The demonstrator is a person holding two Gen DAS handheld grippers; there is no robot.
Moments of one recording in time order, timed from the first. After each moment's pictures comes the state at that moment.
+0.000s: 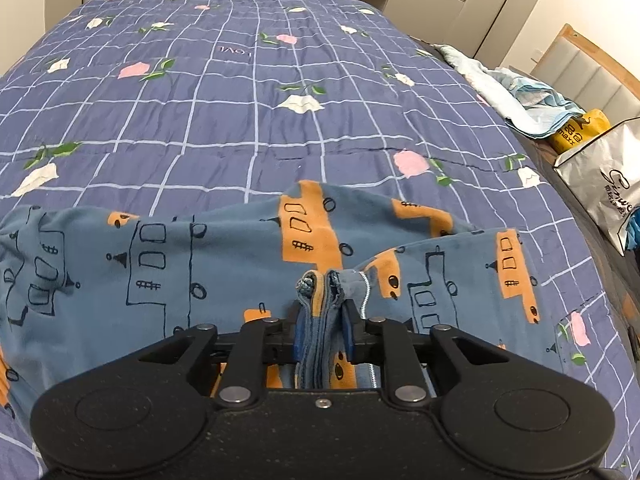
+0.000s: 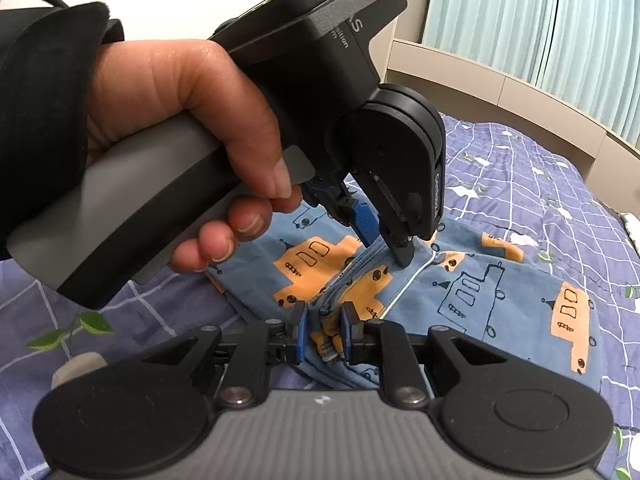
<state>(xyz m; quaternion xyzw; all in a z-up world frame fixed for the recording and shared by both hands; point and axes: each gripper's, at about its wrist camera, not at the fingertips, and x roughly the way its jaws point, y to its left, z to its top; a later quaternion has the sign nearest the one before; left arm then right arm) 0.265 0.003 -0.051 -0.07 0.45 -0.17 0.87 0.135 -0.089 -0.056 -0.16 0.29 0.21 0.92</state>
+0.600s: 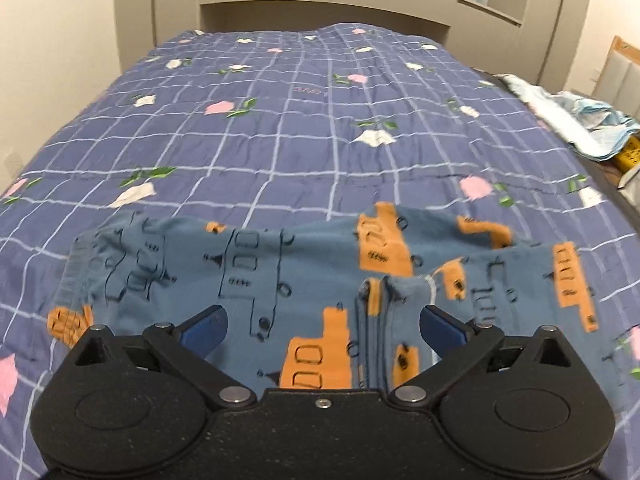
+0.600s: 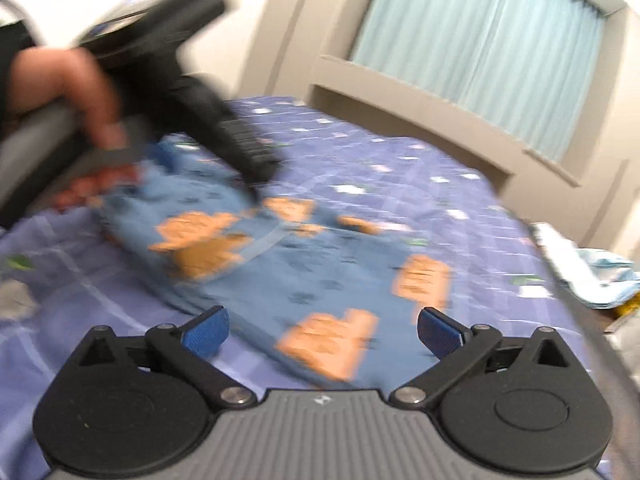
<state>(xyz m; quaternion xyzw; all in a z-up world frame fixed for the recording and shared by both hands) 0.233 0.005 -0.043 -0.02 0.40 -0.04 0.91 0.103 -0.178 -0.044 -0.21 0.22 0.06 0.95</state>
